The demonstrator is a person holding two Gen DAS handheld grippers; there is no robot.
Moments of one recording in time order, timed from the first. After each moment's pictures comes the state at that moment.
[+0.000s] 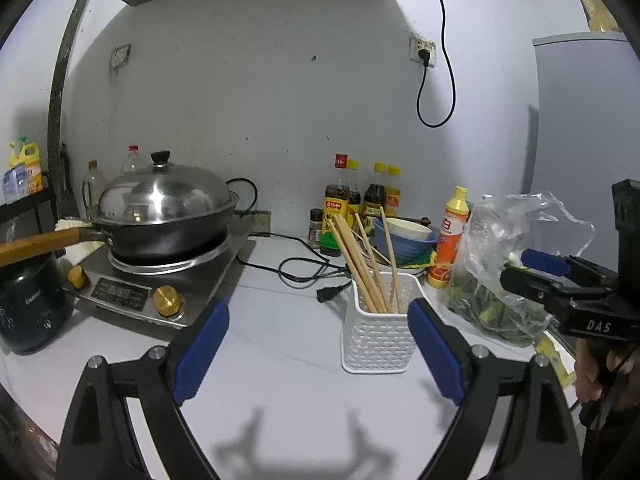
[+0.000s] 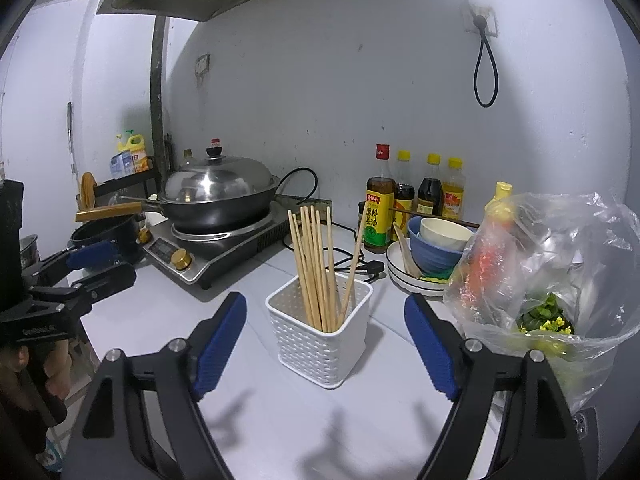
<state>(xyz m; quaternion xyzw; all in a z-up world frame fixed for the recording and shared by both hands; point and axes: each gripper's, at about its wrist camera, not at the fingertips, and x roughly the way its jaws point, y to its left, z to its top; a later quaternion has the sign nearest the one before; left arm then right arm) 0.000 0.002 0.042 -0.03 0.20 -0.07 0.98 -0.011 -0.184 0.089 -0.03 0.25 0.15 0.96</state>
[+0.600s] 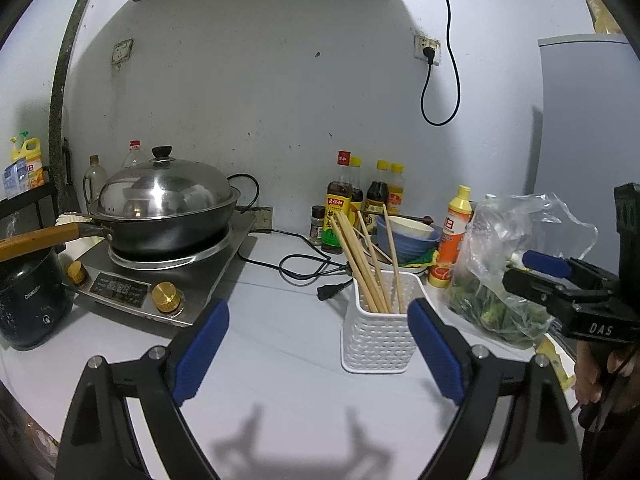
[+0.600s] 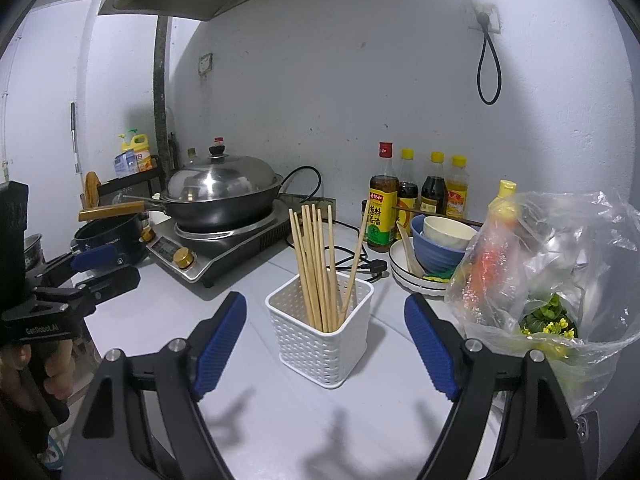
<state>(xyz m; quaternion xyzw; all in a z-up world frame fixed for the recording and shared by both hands) 0.006 0.003 0.041 -0.04 0.20 -0.06 0.98 -0.007 -0.186 0.088 -0.03 0.25 0.15 0.96</state>
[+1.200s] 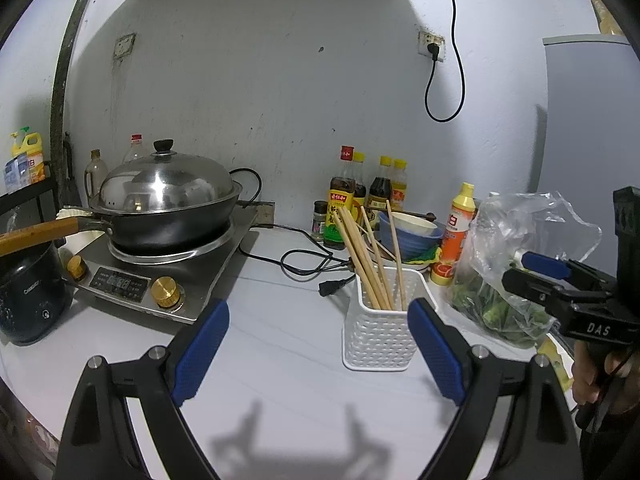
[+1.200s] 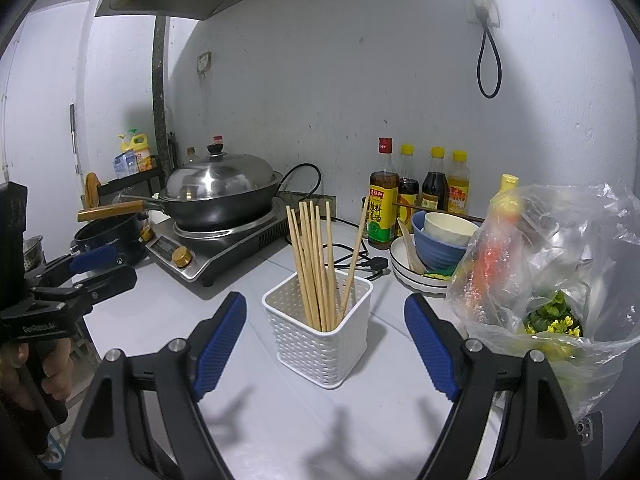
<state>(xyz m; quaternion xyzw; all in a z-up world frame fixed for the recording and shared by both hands) 0.010 0.003 0.038 -0.04 0.21 -0.06 0.98 -0.002 -0.186 0.083 -0.02 0.25 0.16 0.95</state>
